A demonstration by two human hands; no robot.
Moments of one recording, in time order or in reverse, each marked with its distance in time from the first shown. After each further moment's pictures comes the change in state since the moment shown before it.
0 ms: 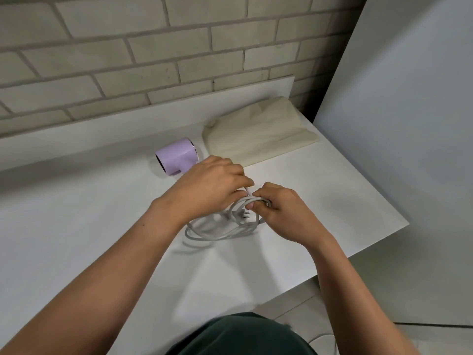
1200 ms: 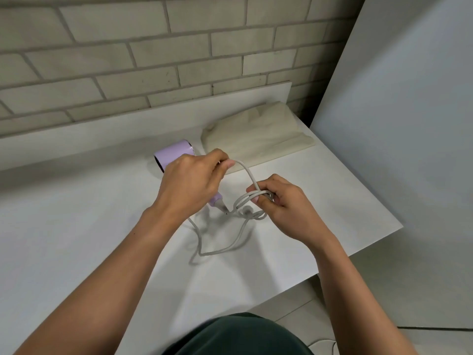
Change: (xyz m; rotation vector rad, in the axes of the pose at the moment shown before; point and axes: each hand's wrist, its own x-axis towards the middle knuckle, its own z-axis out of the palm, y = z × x) left_hand -0.014 0.014 -0.011 -0.165 0.335 -0.550; right_hand -0.007 -0.003 -0.012 0.158 0.120 -0.030
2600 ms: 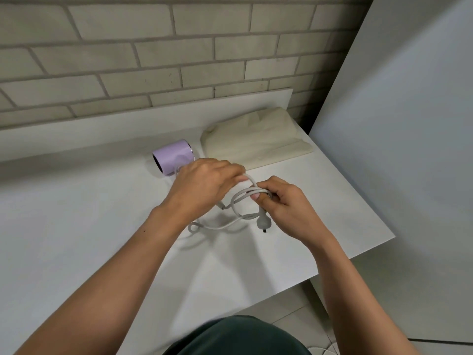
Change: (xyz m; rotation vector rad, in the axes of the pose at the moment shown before) left_hand 0.004 0.012 0.013 0.034 -0.054 0.191; right_hand 0.003 0.001 -0.014 0.122 -0.023 0.042
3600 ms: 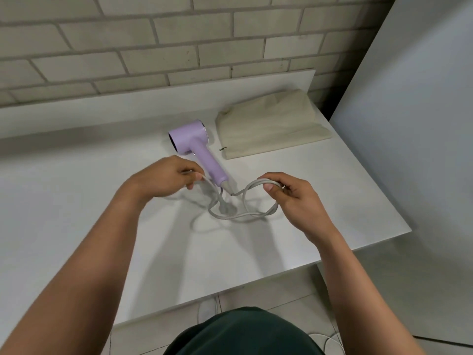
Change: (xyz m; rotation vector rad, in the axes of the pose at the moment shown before) left_hand -0.046 -0.049 -0.023 -0.418 -0.512 -0.653; right_hand -0.020 0.024 0.001 0.196 -0.030 0.044
